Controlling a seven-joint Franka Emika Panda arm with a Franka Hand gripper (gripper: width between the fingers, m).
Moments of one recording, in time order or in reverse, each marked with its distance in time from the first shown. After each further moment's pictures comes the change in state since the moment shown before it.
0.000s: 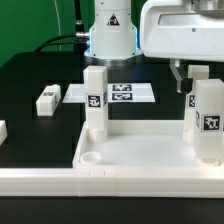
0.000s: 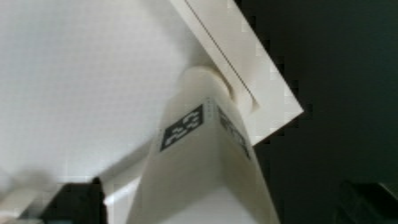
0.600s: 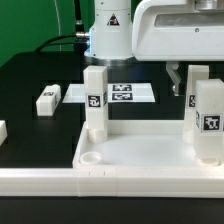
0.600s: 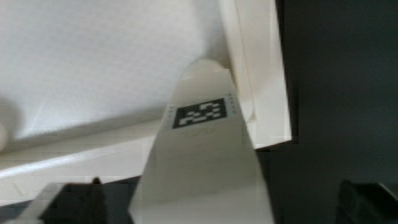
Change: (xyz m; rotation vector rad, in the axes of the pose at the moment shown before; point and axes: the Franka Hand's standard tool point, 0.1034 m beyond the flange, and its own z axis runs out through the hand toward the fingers) arm 0.002 0.001 -0.001 -0.010 0.007 -0.384
